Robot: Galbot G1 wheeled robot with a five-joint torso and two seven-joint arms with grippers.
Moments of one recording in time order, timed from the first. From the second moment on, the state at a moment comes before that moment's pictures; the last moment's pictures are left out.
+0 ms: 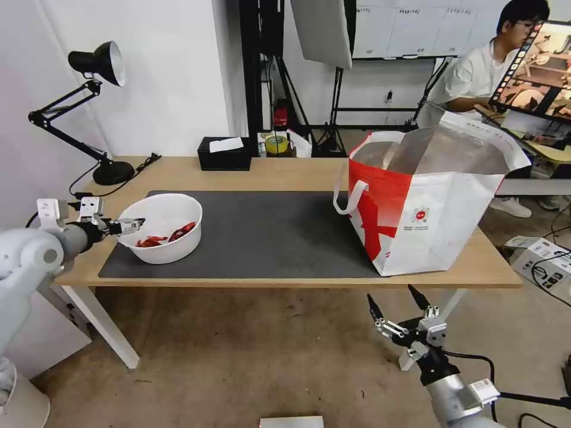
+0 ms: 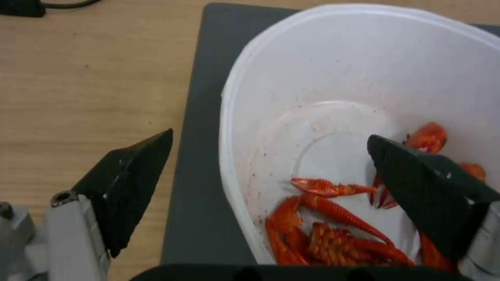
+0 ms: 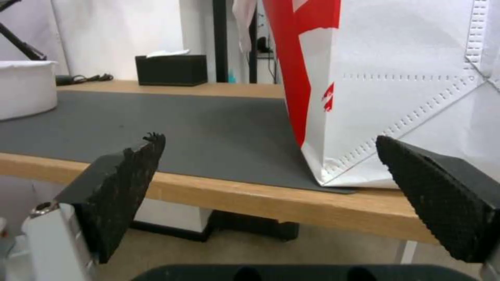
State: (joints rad) left arm 0.84 -0.59 -0.45 -1.62 -1.13 0.74 -0.13; right arm -1.74 1.05 0.48 2.05 0.40 0.34 0.01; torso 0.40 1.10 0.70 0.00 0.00
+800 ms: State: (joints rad) left arm 0.81 -0.63 -0.41 -1.56 -1.24 0.74 -0.21; right arm -1.74 1.05 0.48 2.05 0.40 0.34 0.01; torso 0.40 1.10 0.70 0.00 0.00
